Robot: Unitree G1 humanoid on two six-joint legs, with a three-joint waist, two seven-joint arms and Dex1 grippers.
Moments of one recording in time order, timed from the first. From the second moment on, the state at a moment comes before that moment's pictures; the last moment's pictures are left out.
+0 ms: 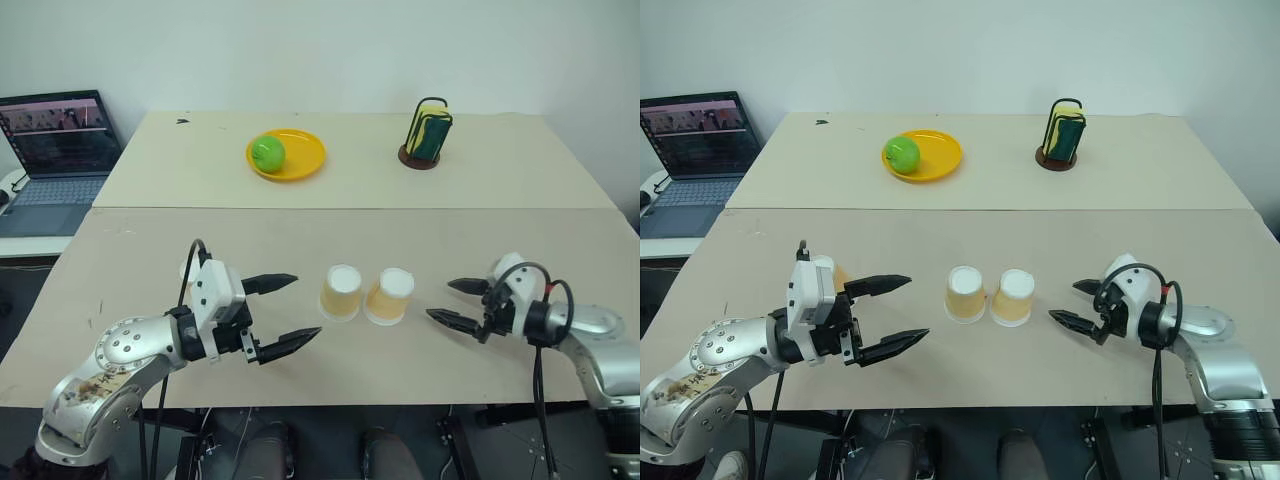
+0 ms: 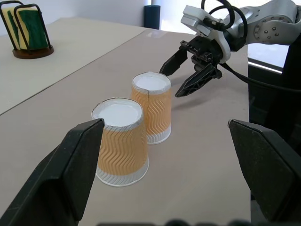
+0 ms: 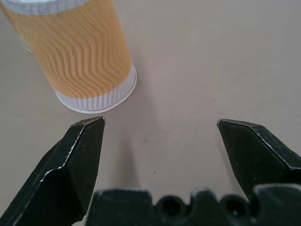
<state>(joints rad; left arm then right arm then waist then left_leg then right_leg) -0.04 0.70 0.06 -0.69 -0.70 0.53 -0.76 -0.15 -0.76 -0.10 -0.06 0.36 0.40 0.96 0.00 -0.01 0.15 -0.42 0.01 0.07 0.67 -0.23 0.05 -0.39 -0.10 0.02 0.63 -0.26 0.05</state>
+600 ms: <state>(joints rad) -0.07 0.70 0.06 -0.72 -0.72 0.58 -0.71 -0.22 -0.67 -0.05 -0.11 0.38 0.42 0.91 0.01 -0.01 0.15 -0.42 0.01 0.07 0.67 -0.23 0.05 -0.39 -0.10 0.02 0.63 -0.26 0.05</state>
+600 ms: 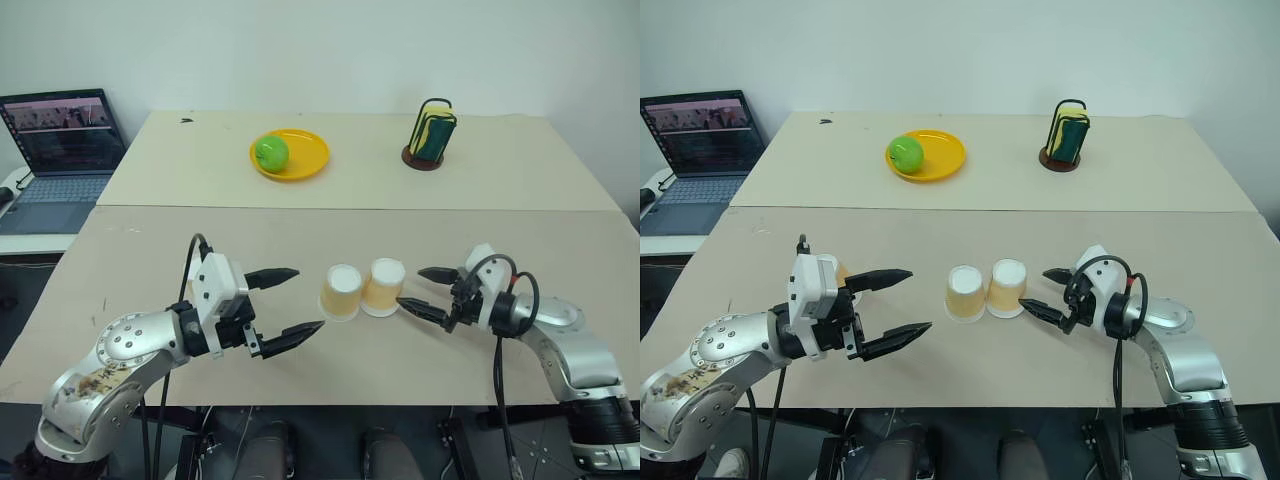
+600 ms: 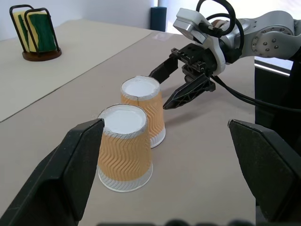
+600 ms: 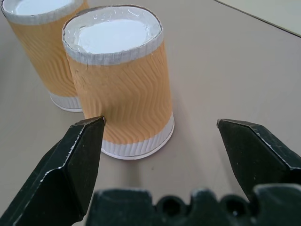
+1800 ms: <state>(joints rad) 0.03 0.54 0.12 -0.72 -0.57 0.52 -0.49 -0.08 -0.87 -0.24 -0.70 0.85 0.69 0.93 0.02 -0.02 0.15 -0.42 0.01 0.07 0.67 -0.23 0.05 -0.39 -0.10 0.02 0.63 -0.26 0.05</state>
